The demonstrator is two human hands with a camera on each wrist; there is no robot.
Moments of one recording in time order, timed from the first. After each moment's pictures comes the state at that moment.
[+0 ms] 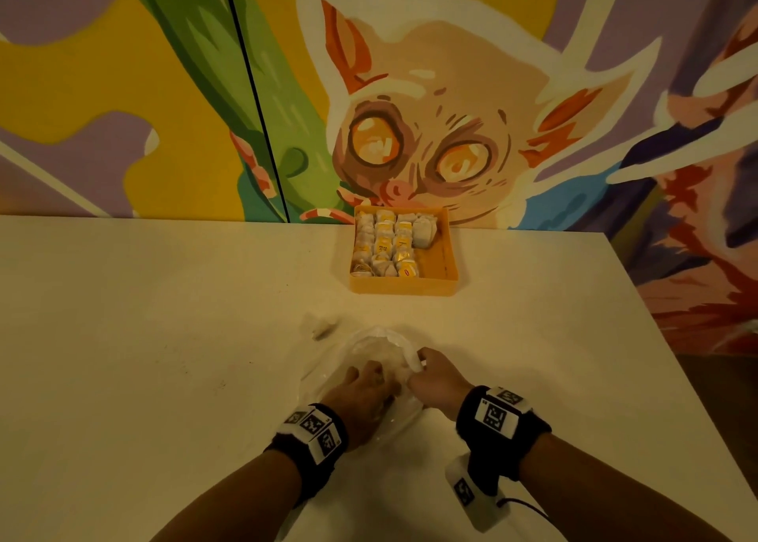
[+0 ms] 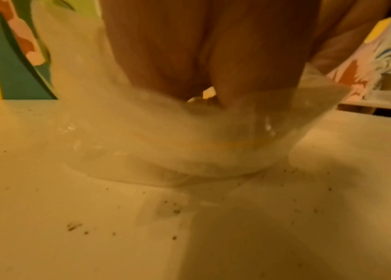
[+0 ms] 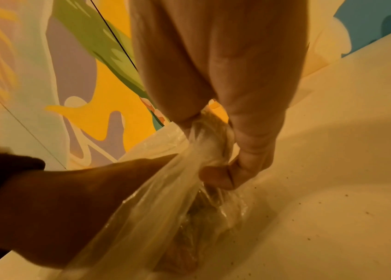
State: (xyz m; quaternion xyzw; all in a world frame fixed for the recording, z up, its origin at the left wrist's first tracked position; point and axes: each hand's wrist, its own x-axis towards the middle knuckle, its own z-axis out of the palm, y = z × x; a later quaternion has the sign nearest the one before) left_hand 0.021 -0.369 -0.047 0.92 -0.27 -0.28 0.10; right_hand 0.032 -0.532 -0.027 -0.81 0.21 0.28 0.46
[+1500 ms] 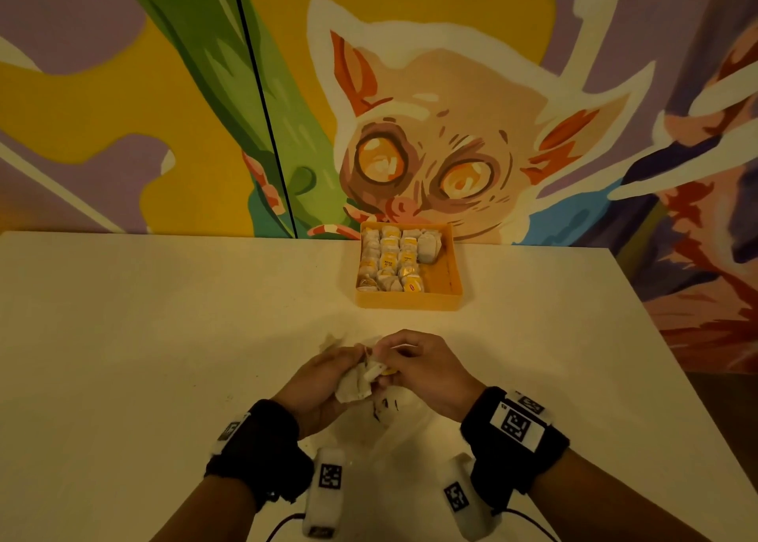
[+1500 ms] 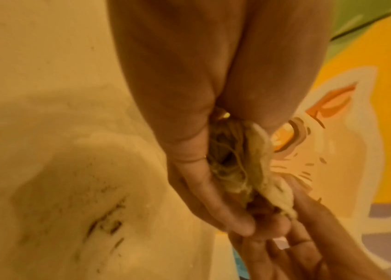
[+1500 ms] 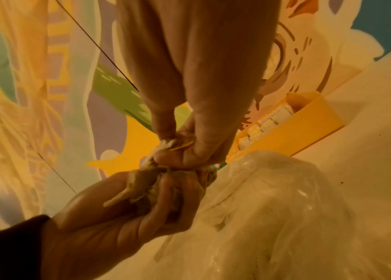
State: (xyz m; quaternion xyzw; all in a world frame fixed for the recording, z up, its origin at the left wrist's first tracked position) left_hand 0.037 -0.342 0.027 0.48 0.16 -0.33 0.79; right_hand 0.034 -0.506 0.043 -0.65 0.11 0.20 0.72
